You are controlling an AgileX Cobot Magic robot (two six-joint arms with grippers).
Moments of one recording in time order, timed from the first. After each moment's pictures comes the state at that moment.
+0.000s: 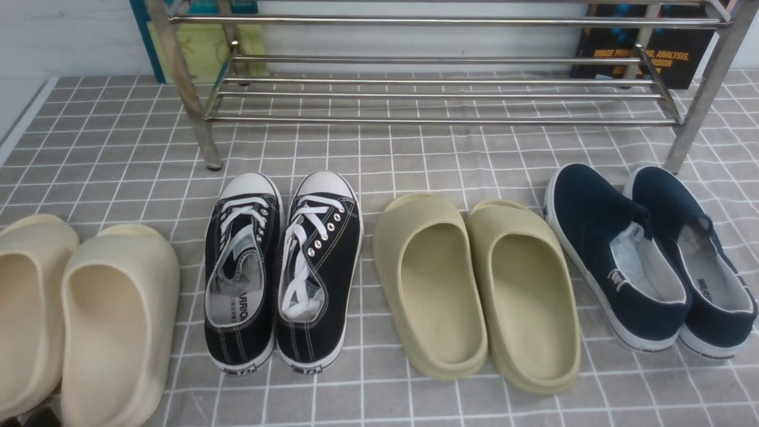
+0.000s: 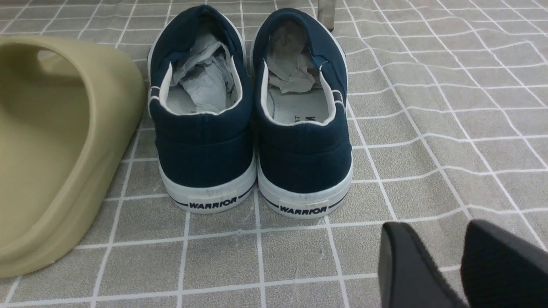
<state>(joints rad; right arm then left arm) -0.03 -0.01 0.02 -0.11 0.38 0.15 0.05 -0.01 0.03 -0.02 0.36 -0.26</state>
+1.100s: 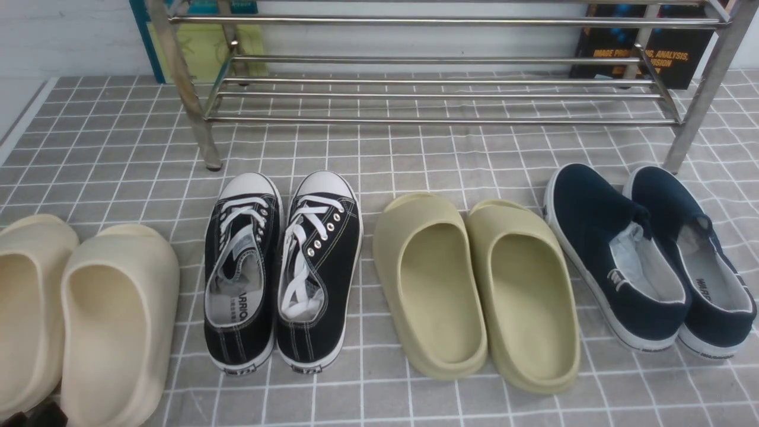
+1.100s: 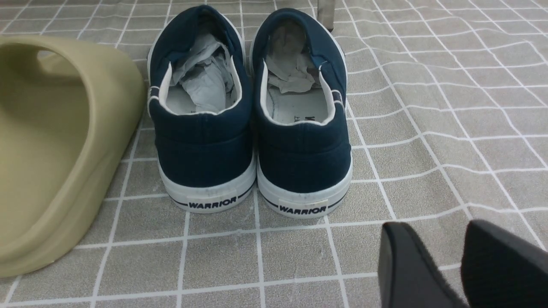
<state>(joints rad) -0.03 -0.01 0.02 -0.11 0.38 0.15 0.05 -0.01 0.03 -0.10 0.34 -0.26</state>
